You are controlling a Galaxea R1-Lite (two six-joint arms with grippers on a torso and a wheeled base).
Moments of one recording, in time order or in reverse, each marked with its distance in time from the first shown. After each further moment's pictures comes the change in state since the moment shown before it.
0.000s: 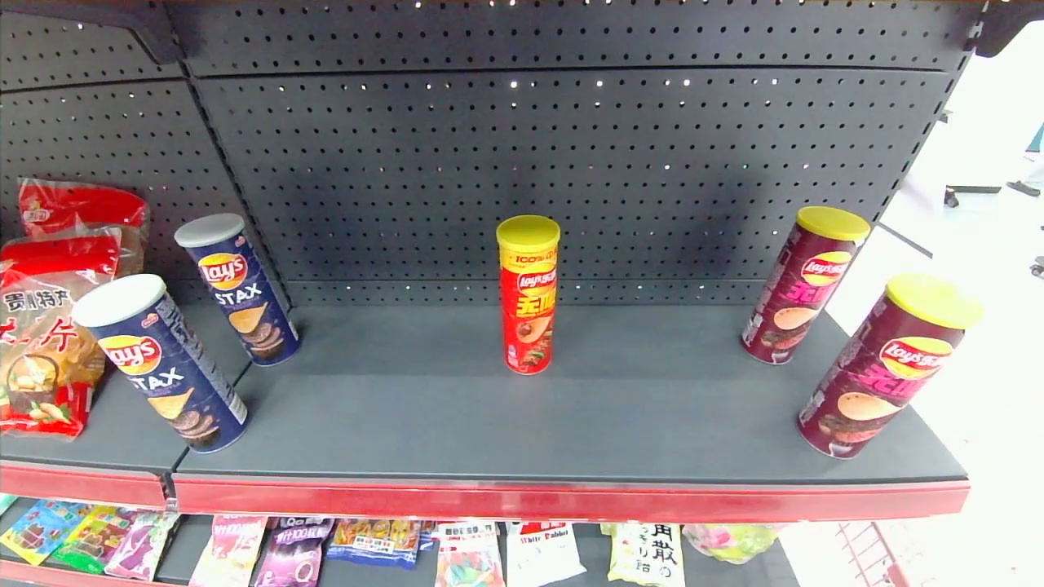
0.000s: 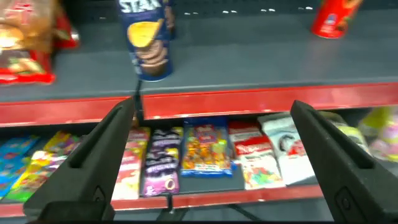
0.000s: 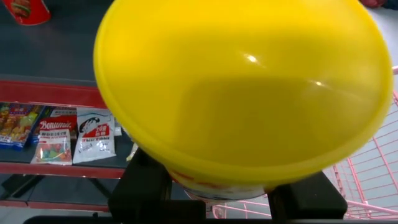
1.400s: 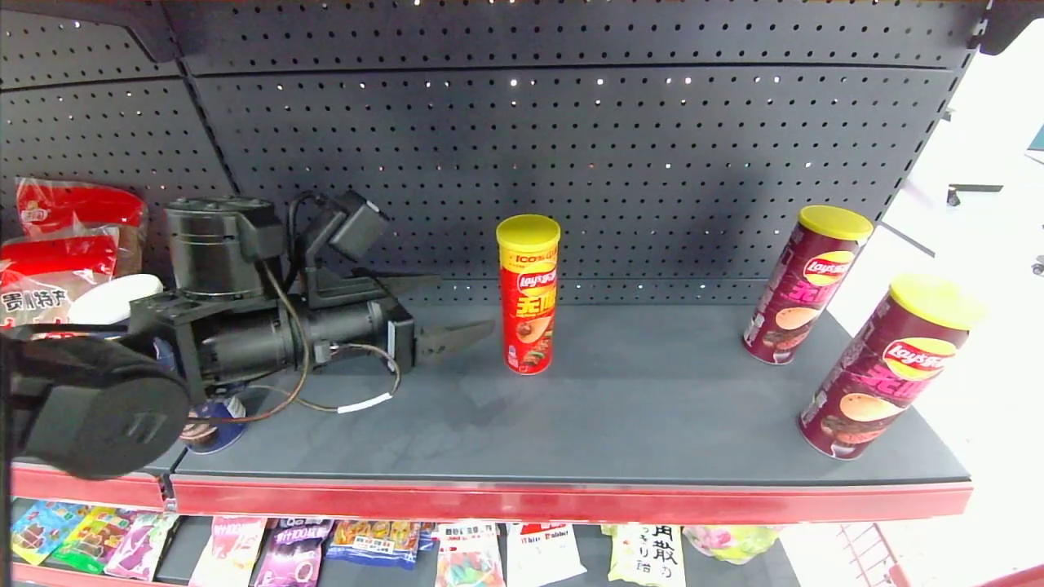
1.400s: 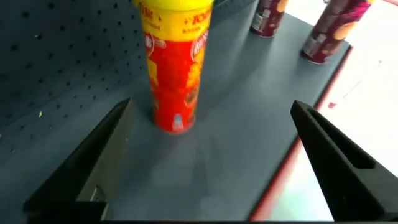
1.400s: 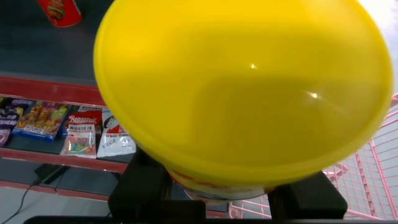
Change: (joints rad) left arm -0.363 1.676 -0.795 -0.685 -0.444 0.087; right arm -0.002 0.078 -0.011 -0.057 0.094 0.033
